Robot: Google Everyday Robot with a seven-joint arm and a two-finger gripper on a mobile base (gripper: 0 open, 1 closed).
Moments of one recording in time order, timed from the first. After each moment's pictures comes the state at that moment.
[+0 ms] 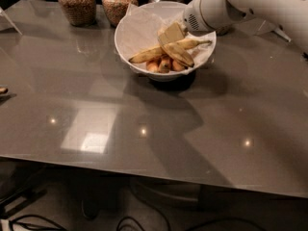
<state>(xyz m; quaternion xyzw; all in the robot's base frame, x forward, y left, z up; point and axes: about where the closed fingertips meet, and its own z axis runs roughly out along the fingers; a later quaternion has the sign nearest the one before) 0.698 -0.067 0.950 -0.35 0.82 0.09 0.44</state>
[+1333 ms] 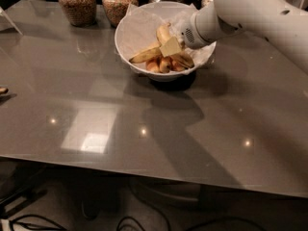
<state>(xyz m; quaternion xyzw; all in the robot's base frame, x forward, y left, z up) 0.703 -0.072 0.903 -0.32 0.86 0.10 0.39</state>
